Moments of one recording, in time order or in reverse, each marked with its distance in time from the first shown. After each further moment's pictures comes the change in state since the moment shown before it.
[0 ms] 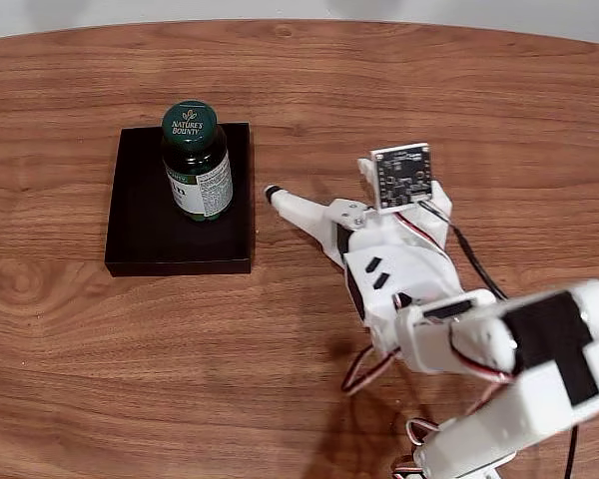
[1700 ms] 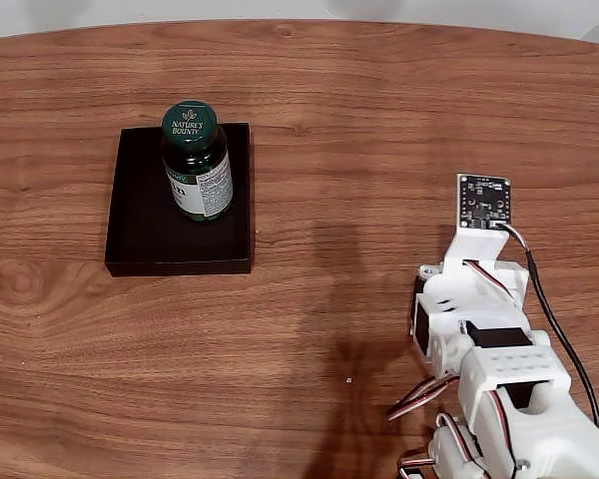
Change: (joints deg) arm 14.2 46.0 12.6 65.2 -3.2
